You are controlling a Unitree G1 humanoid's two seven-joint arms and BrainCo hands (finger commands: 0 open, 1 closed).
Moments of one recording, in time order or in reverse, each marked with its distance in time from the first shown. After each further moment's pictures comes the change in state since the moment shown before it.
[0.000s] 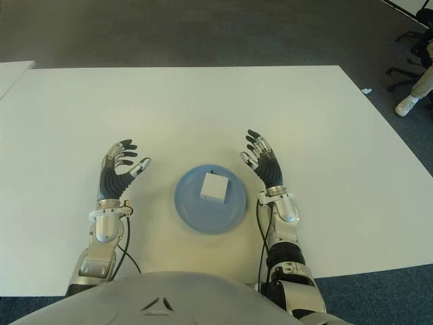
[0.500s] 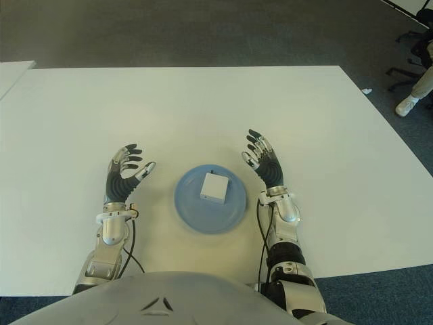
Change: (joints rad) left arm 0.006 -0.021 -0.021 0.052 -0.001 -0.018 0.014; right arm 0.000 0.000 -0.006 -0.001 0.012 0.001 0.014
